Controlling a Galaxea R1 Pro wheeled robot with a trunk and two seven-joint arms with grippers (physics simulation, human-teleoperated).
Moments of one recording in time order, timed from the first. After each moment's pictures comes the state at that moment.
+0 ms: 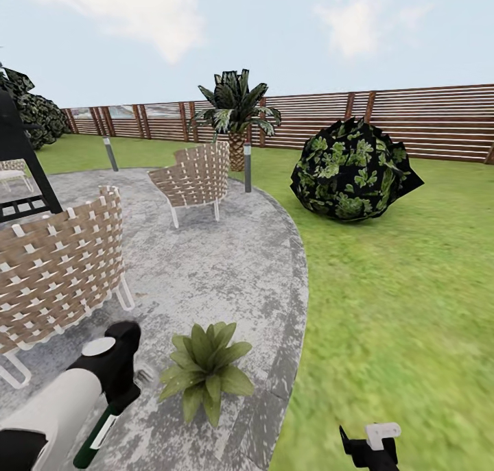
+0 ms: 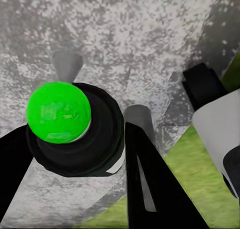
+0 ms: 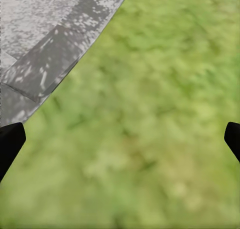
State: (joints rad) left arm -0.80 0.15 -0.15 -0.54 -1.36 0.98 -1.40; right arm -0.42 -0.13 0.19 -0.10 -0.15 -0.56 0.02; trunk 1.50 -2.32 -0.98
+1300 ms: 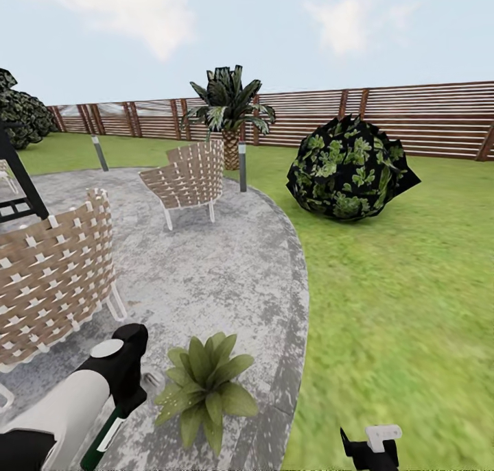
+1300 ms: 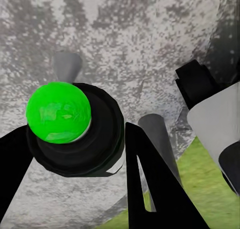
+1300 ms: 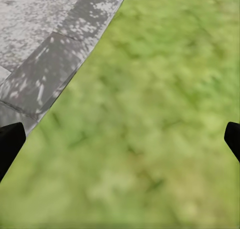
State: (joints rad) left arm -0.80 0.12 -0.15 -0.52 -1.38 0.95 -1.40; right arm -0.42 -0.13 0.19 -0.09 -0.15 -0.56 0.02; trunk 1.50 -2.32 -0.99
